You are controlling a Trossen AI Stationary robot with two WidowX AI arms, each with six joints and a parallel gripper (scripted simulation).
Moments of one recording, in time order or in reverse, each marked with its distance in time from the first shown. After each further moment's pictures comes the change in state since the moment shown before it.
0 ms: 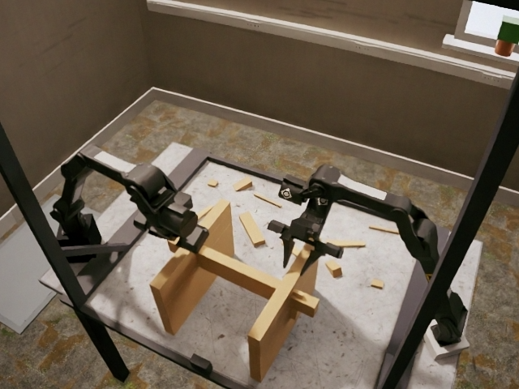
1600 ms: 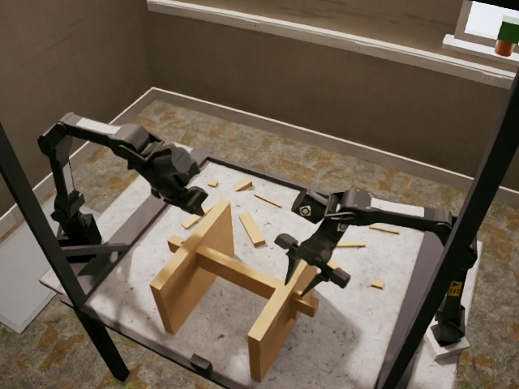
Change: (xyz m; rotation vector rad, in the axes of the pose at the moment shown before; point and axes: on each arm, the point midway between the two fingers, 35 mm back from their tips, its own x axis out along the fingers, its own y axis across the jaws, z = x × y) left arm -0.023 0.003 0.081 0.174 -0.033 -0.389; right arm 0.034 0.037 0.056 -0.019 0.063 -0.187
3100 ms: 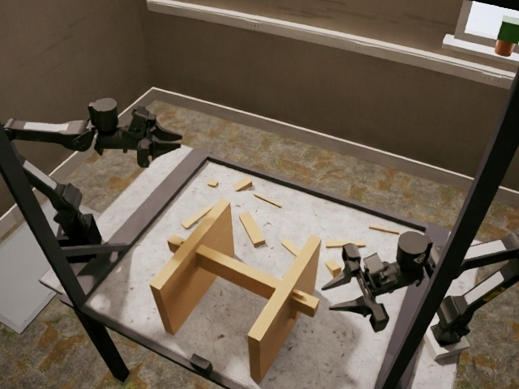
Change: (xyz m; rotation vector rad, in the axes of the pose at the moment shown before) left arm -0.105 0.103 0.100 0.560 -0.820 -0.416; right arm -0.036 0.098 0.071 0.277 -0.495 -0.589
